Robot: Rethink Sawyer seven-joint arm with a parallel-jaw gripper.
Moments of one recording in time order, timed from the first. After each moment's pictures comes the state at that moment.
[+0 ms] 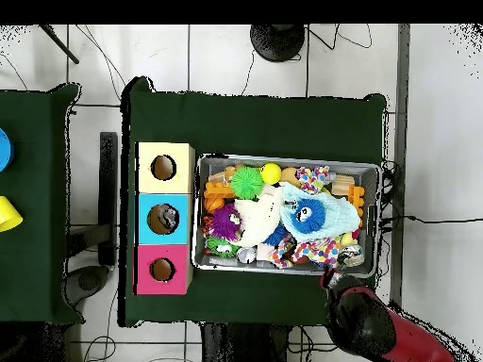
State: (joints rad) arm -0.91 -0.78 0.10 2.10 -0.37 0.11 1.71
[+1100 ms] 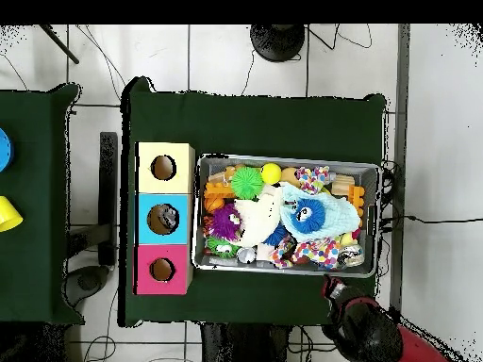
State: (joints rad) arm -0.99 -0.77 0.12 2.14 -0.35 0.12 1.71
